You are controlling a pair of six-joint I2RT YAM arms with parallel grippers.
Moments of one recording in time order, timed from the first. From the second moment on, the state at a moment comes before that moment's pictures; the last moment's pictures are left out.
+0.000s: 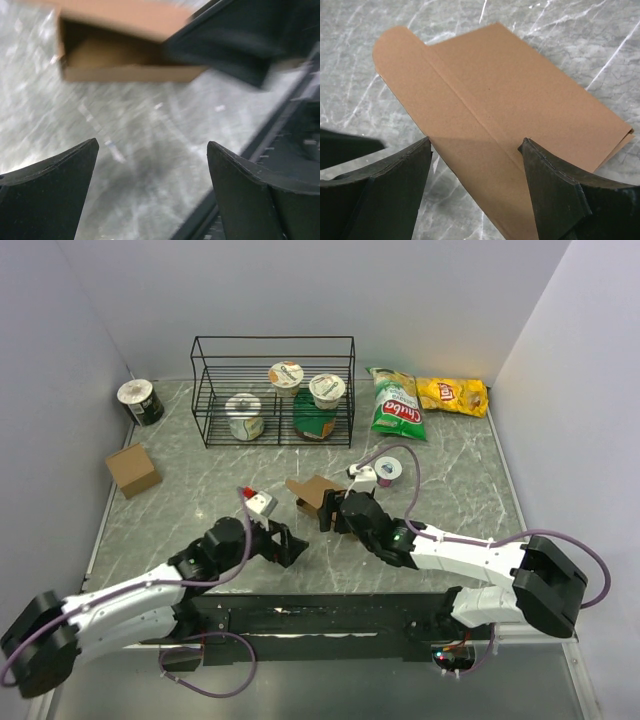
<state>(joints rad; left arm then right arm) -0.87 0.90 0.28 0.29 0.01 -0.41 0.97 1.25 0.65 0.05 0.45 0.63</state>
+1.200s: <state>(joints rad) -0.54 1.58 0.95 0.06 0.39 -0.36 0.97 1.28 0.63 0.09 0.44 0.59</state>
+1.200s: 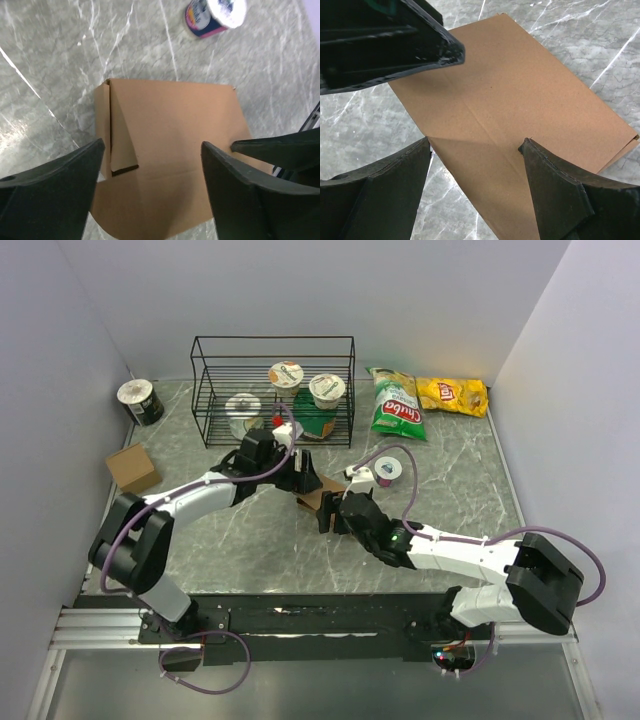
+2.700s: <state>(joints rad) -0.53 1.65 0.92 0.15 0.41 -0.37 0.82 1.20 0.70 -0.09 0.35 0.44</state>
